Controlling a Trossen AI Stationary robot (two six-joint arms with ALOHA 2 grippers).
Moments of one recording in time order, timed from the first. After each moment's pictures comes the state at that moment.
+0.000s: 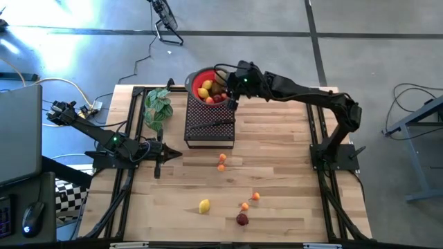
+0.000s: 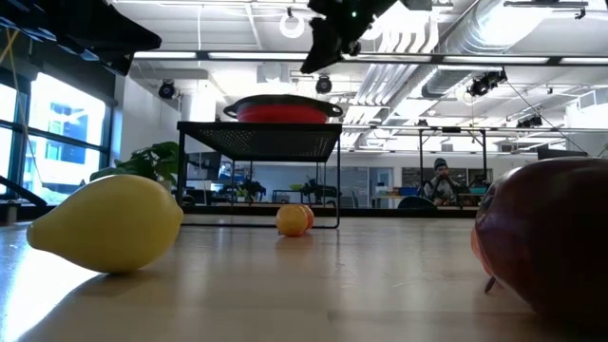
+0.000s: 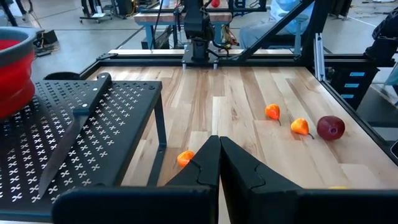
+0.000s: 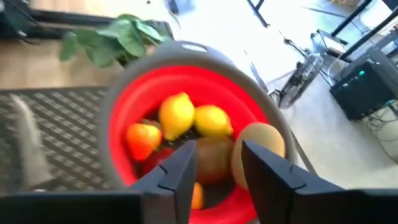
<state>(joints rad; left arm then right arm) -0.46 0.58 0.36 0.05 -0.51 -0.11 -0.35 1.72 1.63 -0.45 0.20 -0.26</state>
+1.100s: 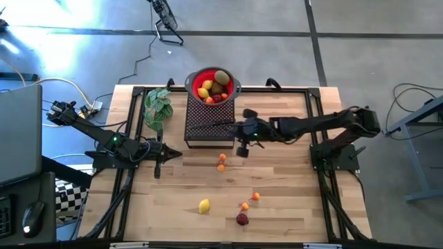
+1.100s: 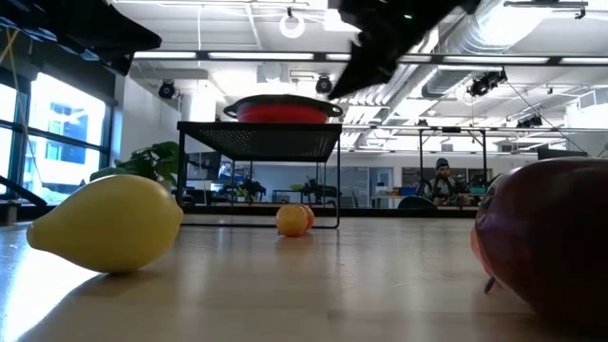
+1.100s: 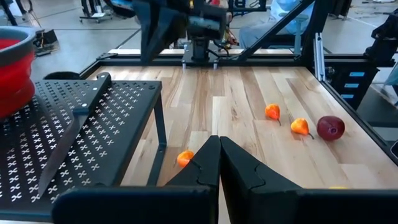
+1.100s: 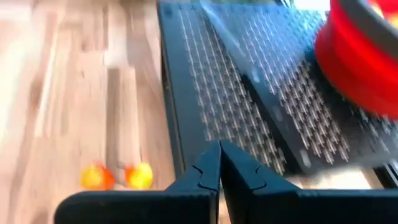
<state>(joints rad) -0.46 0.59 0.36 0.05 -0.51 -0.11 -0.01 1.51 1.09 -0.24 0.25 0.02</state>
